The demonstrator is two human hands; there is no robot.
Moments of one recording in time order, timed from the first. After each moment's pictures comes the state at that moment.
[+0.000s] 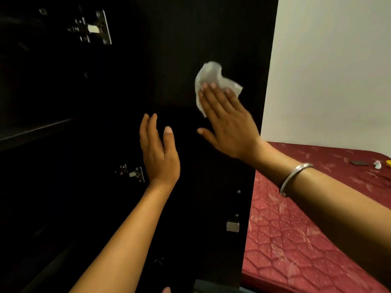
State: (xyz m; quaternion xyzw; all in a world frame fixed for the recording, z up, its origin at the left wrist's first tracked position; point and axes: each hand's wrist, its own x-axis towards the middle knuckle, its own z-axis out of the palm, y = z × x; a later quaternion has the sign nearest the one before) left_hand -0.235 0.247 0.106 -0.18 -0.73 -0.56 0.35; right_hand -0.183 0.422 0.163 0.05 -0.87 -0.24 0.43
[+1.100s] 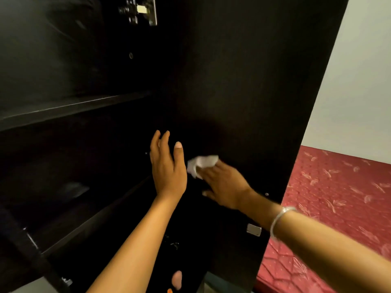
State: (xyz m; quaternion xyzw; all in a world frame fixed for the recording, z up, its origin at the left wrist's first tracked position) left_hand -0.231 0.198 0.051 -0.11 -0.76 -0.55 0.32; right_hand -0.215 0.377 0.011 0.23 -0.90 -0.29 0.24
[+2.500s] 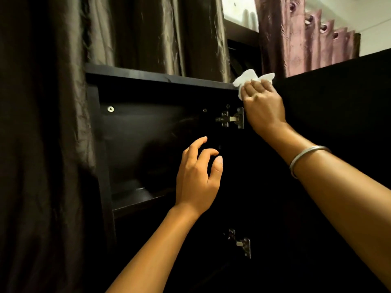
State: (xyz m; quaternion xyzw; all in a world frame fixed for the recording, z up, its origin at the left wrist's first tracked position) left_hand -0.237 0.086 0.239 -0.21 -0.78 -0.33 0.49; right_hand -0.342 0.271 0.384 0.13 -0.79 -0.11 0.59
